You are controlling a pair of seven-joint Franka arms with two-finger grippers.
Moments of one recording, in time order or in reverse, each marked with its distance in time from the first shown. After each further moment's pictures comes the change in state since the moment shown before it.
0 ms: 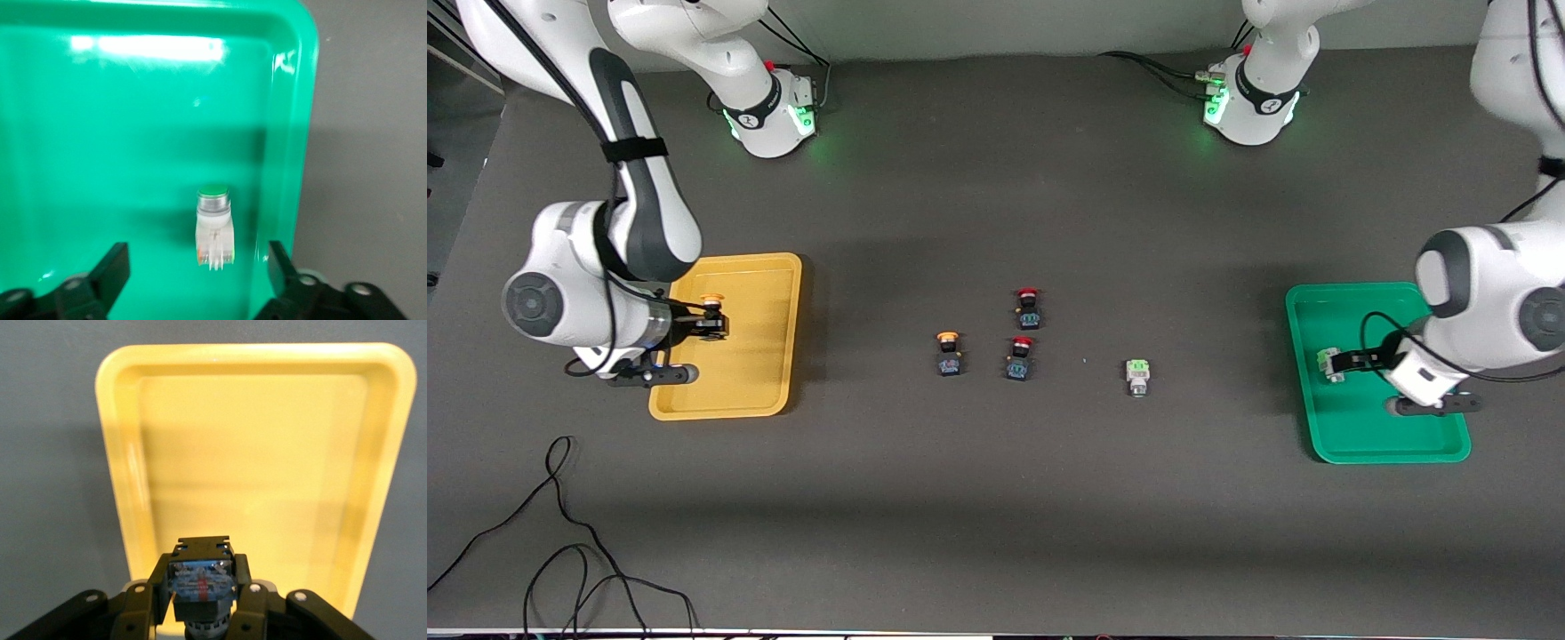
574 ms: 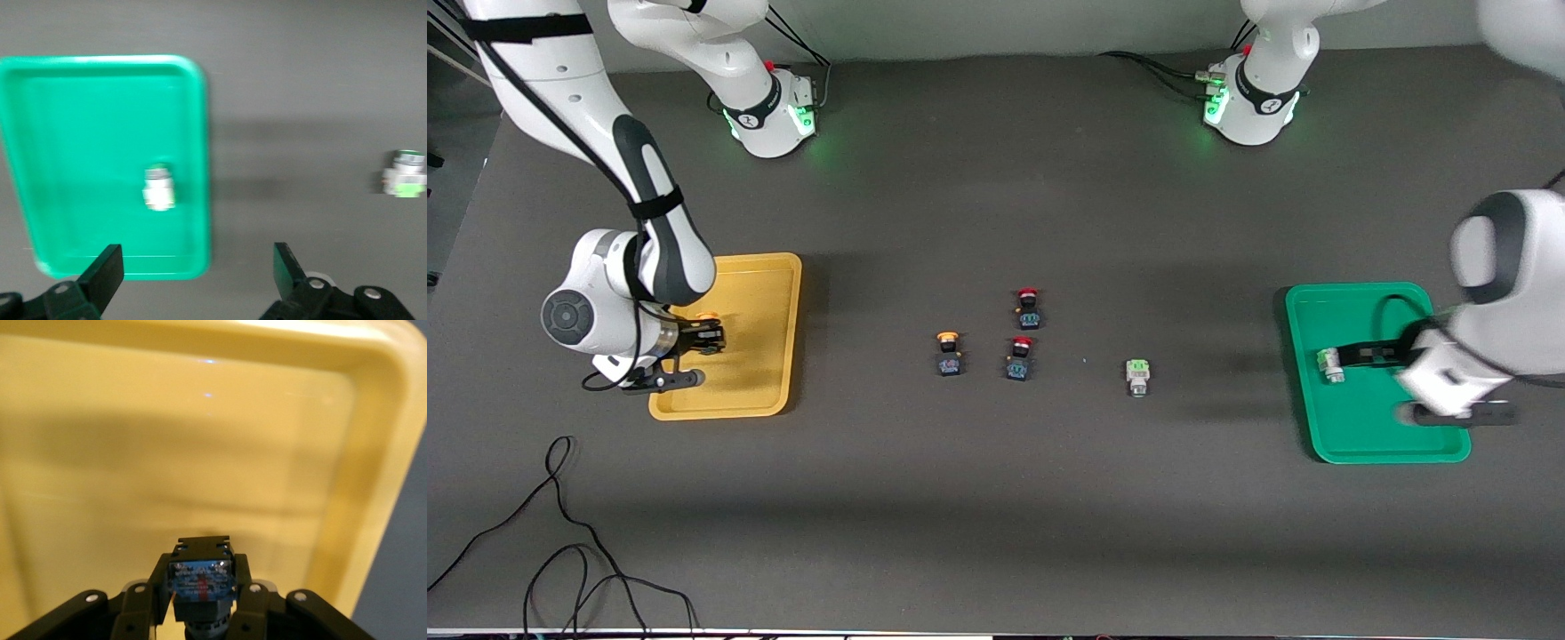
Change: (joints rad) left arm -0.198 -0.039 -0.028 0.227 -0.011 -0.286 -0.149; right arm -0.107 0.147 -0.009 -0.068 0.000 0.233 -0.218
